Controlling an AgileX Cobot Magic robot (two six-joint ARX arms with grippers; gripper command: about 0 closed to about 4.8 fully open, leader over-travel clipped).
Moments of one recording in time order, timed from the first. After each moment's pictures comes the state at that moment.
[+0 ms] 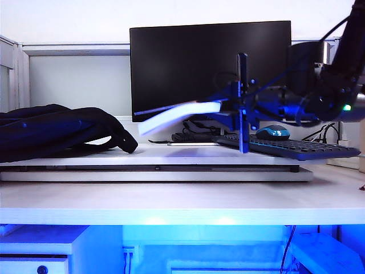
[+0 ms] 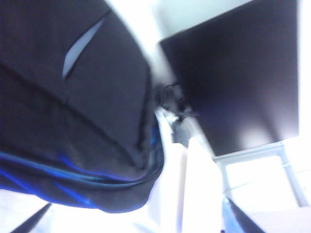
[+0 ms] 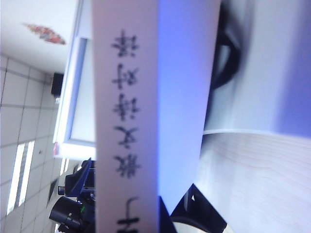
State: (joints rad) left arm 0.49 1.34 0.72 0.43 0.91 -1.00; right arm 0.27 2.04 1.02 1.13 -0.82 1.43
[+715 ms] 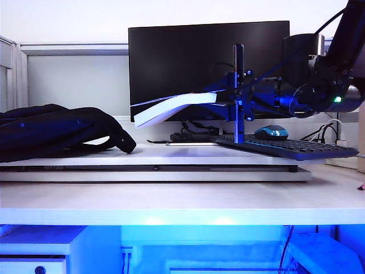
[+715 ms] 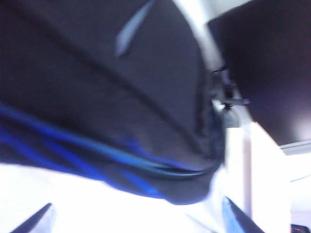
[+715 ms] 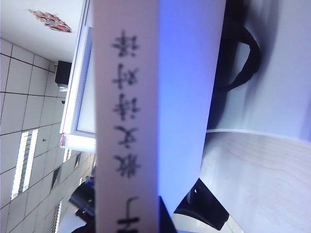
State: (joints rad) left arm 0.46 1.40 0.72 0.28 0.80 -0.79; right arm 0.27 2.03 1.08 1.09 -0.87 1.43
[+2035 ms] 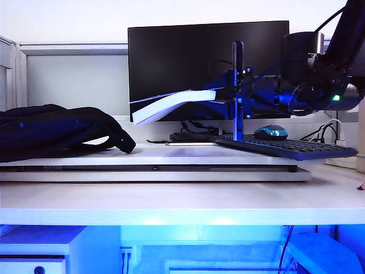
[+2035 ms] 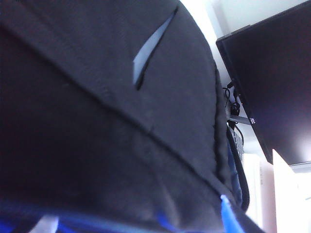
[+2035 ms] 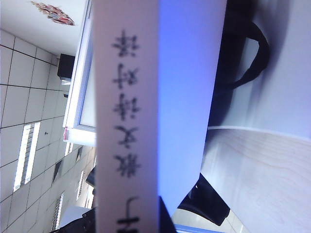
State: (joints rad) left arm 0.40 1.61 0.79 0.49 0.73 -0.87; right arm 0.27 2.03 1.09 1.09 -0.89 1.43
